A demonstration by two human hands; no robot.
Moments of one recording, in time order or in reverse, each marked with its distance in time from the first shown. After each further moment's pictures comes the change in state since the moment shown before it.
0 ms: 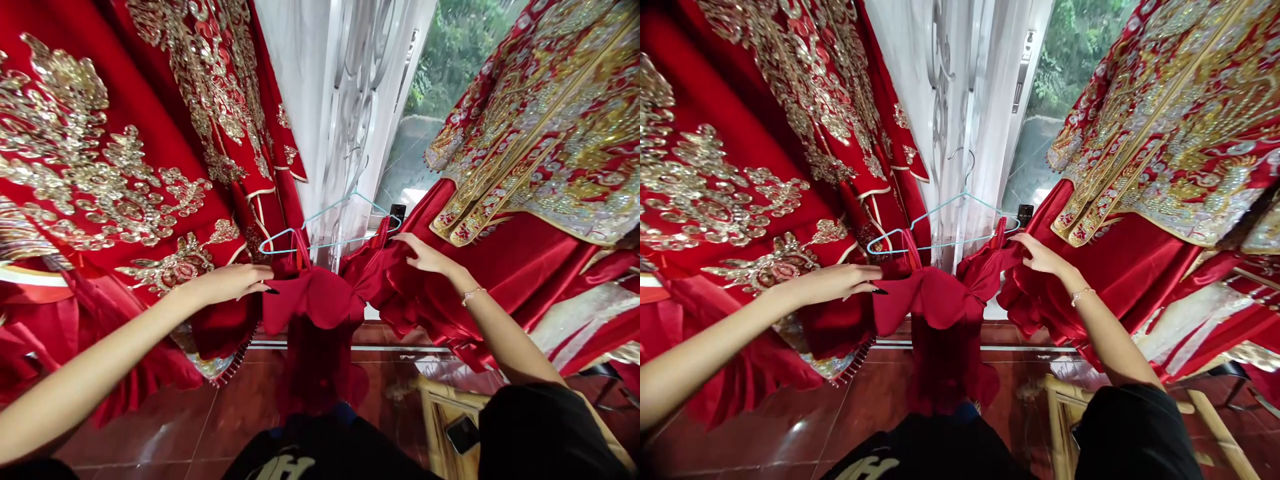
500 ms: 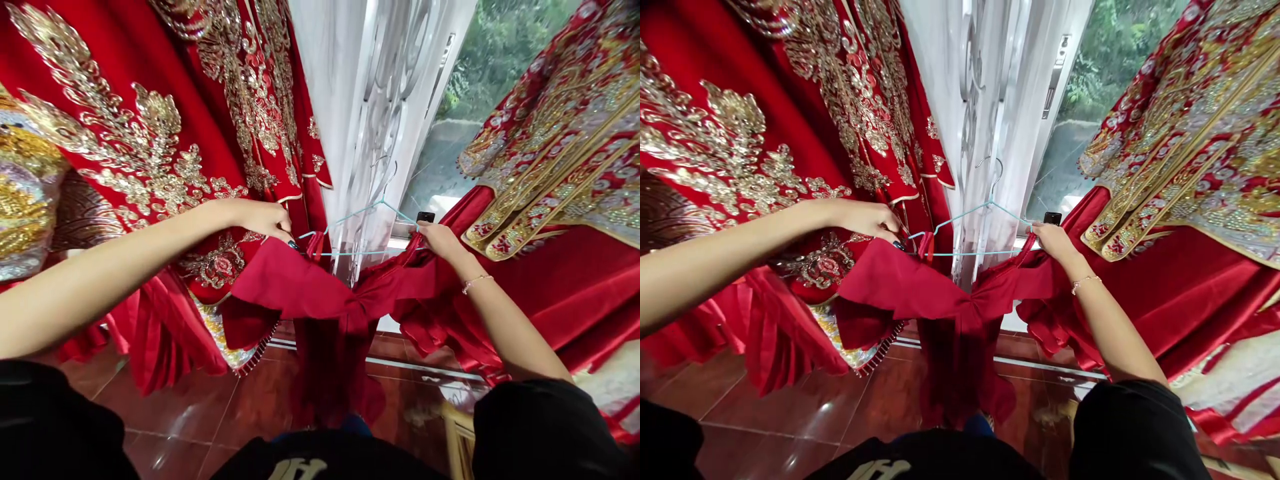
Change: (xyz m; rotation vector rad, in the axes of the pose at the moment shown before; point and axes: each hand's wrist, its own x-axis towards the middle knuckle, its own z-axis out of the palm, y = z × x) left_hand 0.066 -0.003 -0.124 0.089 -0.366 0.051; right_hand 0.082 -0.022 -0.011 -0.660 -0.076 0.028
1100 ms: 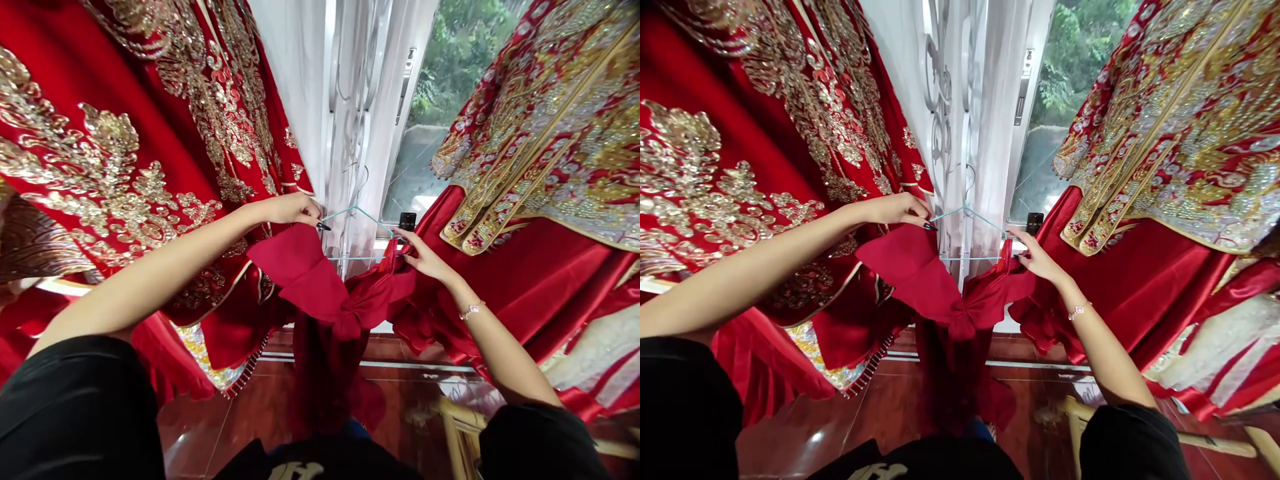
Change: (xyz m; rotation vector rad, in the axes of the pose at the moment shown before) left_hand 0.086 0.023 -0.028 0.006 0.338 0.332; right_hand -0.053 -0.005 0.034 0.787 0.372 -0.108
